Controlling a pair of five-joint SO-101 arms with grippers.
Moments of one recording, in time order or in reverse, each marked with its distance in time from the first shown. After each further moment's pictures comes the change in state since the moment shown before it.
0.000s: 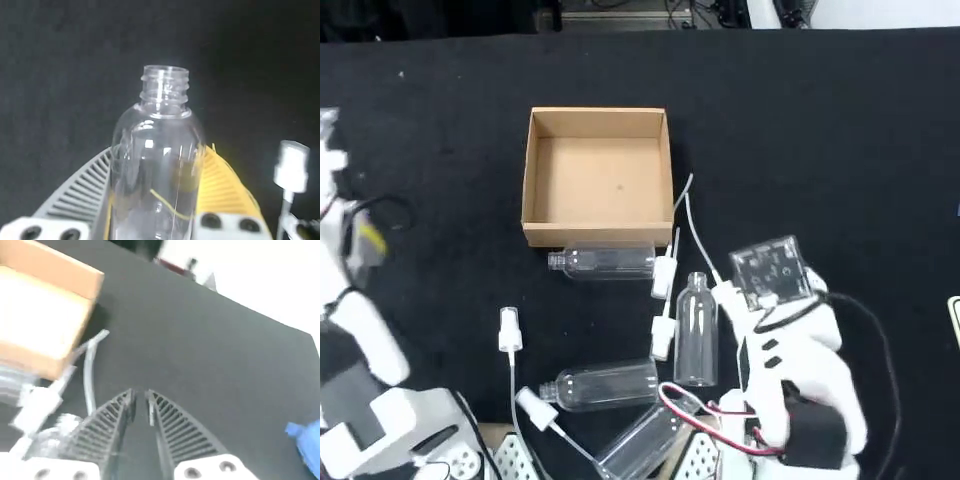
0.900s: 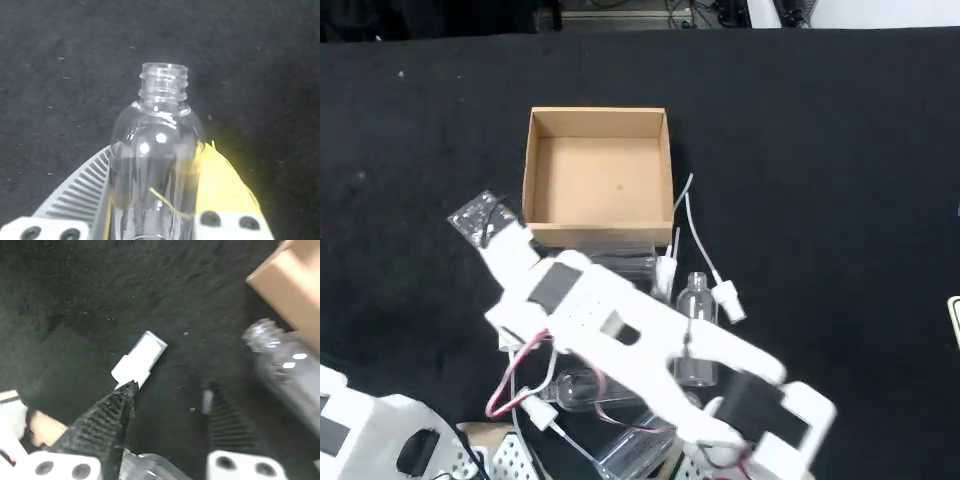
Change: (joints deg) left arm -34.2 5.0 24.7 -38.0 10.1; right arm -62.8 92.8 -40.6 -9.8 -40.3
